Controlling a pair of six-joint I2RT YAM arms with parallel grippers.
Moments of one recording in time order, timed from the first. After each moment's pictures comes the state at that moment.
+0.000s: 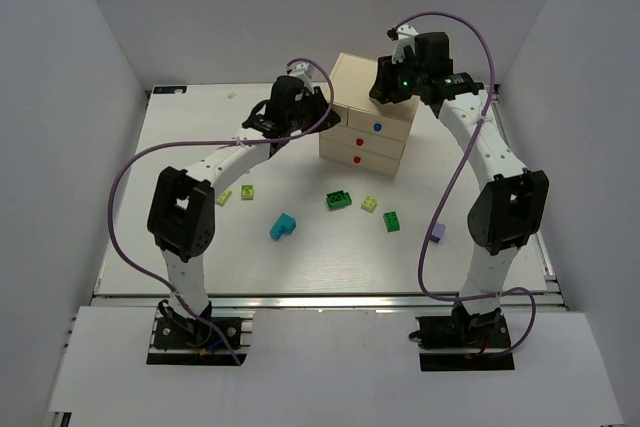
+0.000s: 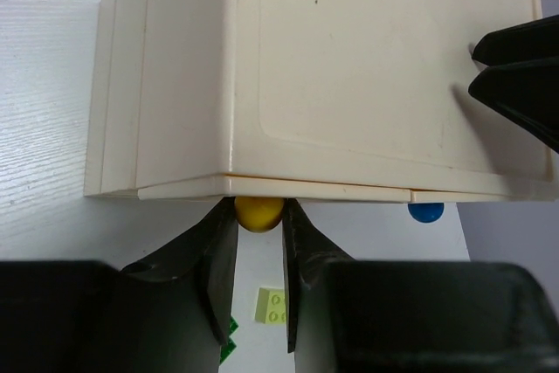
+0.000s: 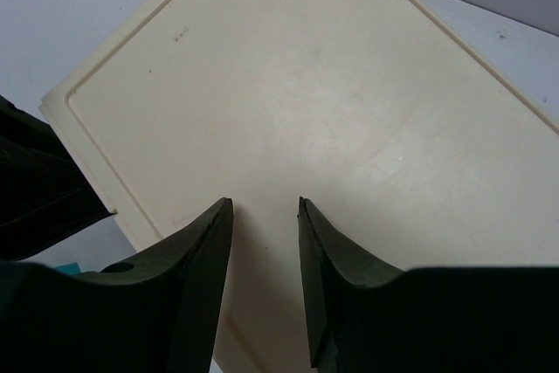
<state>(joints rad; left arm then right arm) -0.51 1.91 1.58 -0.08 0.16 -0.60 0.30 1.89 1.89 -0.54 -0.33 0.02</state>
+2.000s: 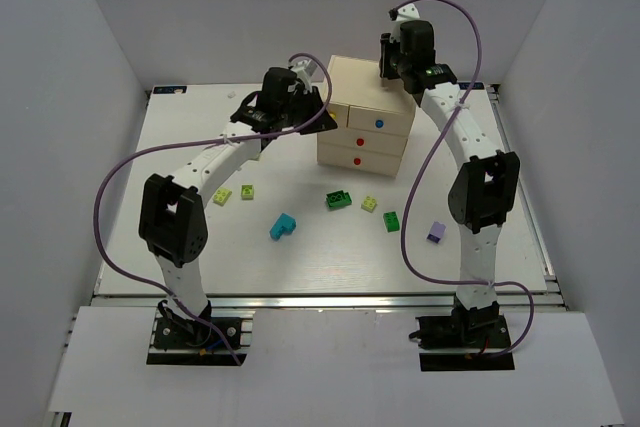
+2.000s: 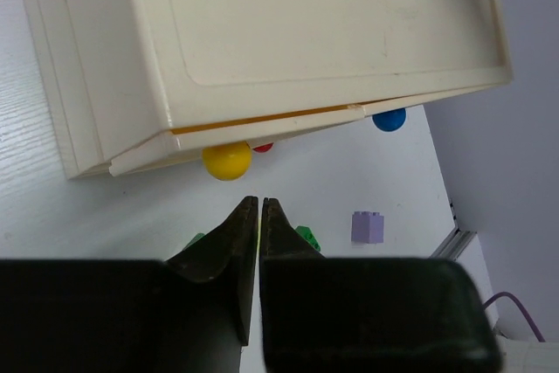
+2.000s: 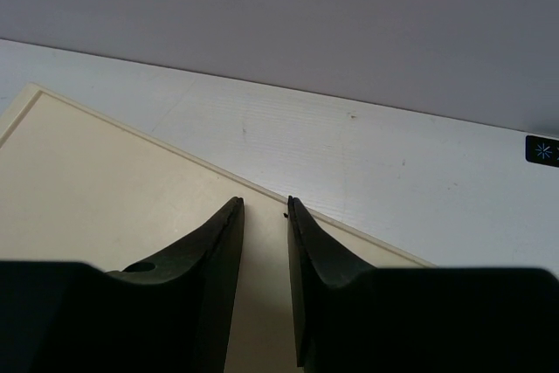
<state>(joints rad) -0.49 1.85 1.64 -0.29 0.34 -0.54 0.31 2.13 2.13 -0.39 0.05 0.05</state>
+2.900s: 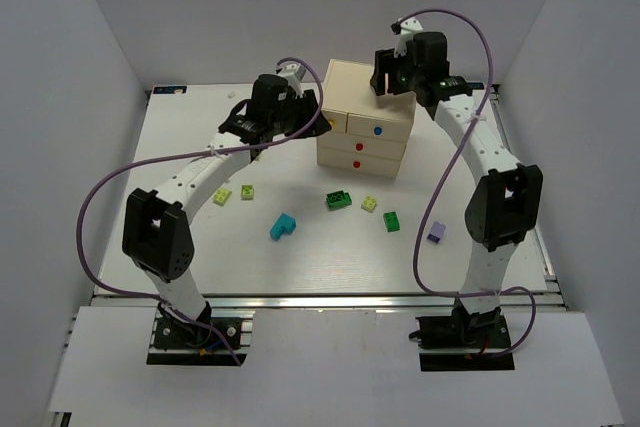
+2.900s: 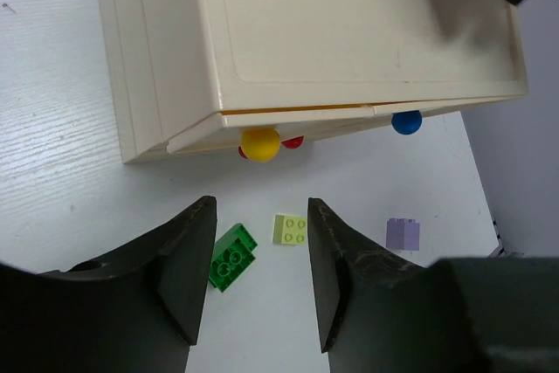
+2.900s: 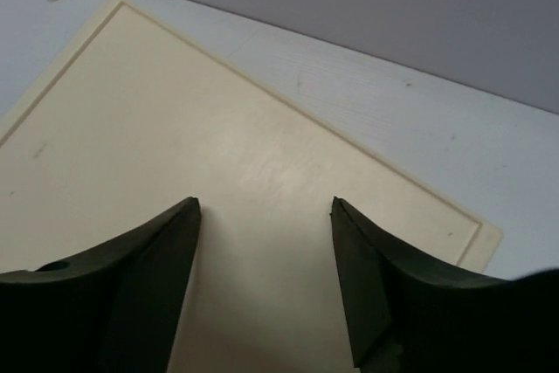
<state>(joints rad) -0.49 1.72 1.52 -0.27 0.22 -0.48 0.29 1.94 1.88 -0.34 -0.14 0.02</state>
